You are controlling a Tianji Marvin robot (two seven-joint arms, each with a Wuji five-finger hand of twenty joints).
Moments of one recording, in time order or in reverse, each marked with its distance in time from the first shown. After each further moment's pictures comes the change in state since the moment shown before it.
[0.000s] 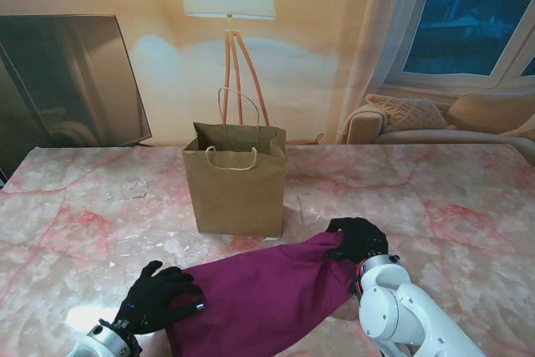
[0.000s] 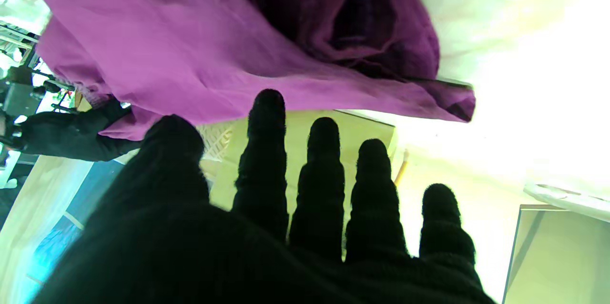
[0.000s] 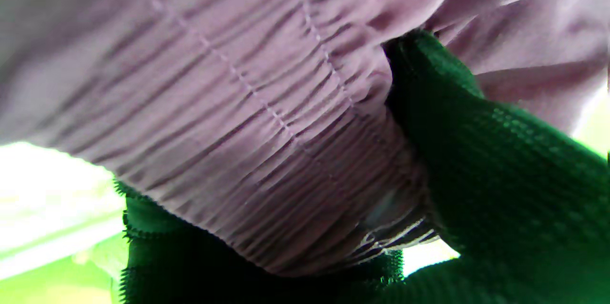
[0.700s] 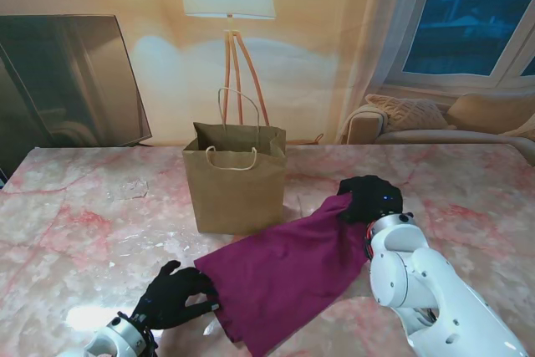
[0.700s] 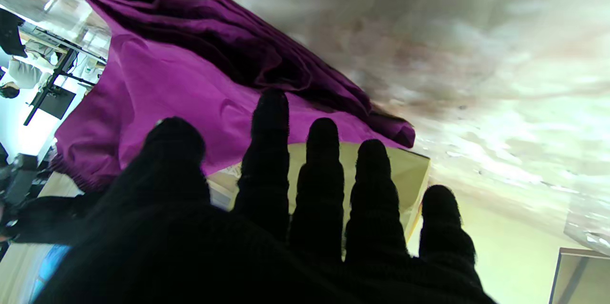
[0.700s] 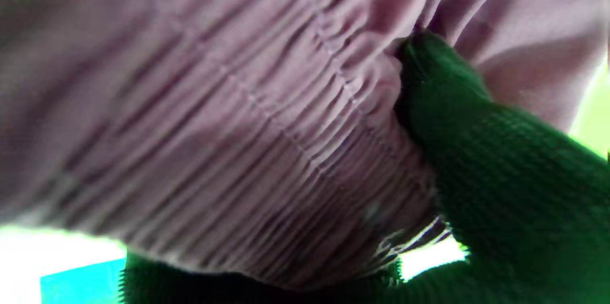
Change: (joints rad) left arm -0.094 0.004 0.088 0.061 -0.057 -0.015 -0.051; right arm 0.053 0.049 0.045 -0.209 -0.228 0.076 0.202; left_hand 0.000 0.014 -0.001 0.000 0.001 0.027 -0.003 0.000 0.001 -0.005 -0.005 -0.024 0.000 -0.004 -0.001 -0.018 0.001 -0.001 -0.026 -0.001; right_hand -0.021 0.022 -0.015 0.000 0.032 0.049 0.000 -0.130 0.067 0.014 -0.005 0.091 0.002 -0.025 0.246 0.082 0.053 0.002 0.091 0.124
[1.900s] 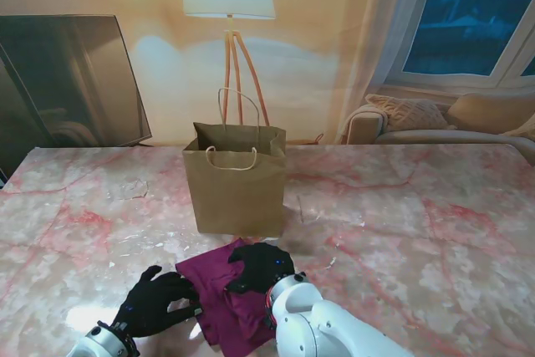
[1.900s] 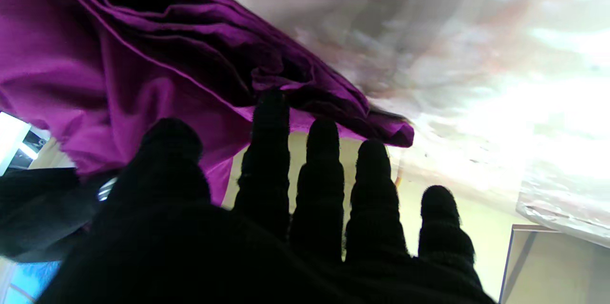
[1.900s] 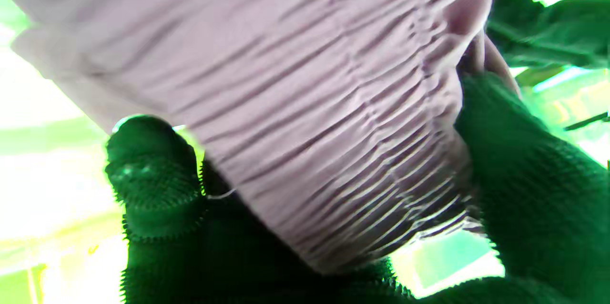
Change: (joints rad) left arm 0.095 -0.002 -0.102 -0.044 0.029 -0.001 0.008; right arm 0.099 -0.068 -0.520 0.076 0.253 0.088 -0.088; left_hand 0.012 0.012 -0.051 0.000 0.021 0.001 -0.029 -0.001 0.000 0.000 0.000 -0.002 0.000 0.000 0.000 -0.001 0.003 -0.011 -0.015 0.000; right_hand -0.217 0.200 -0.121 0.140 -0.172 0.225 -0.495 0.021 -0.117 0.015 -0.185 -0.288 -0.066 0.041 -0.468 -0.224 -0.082 0.000 -0.006 -0.132
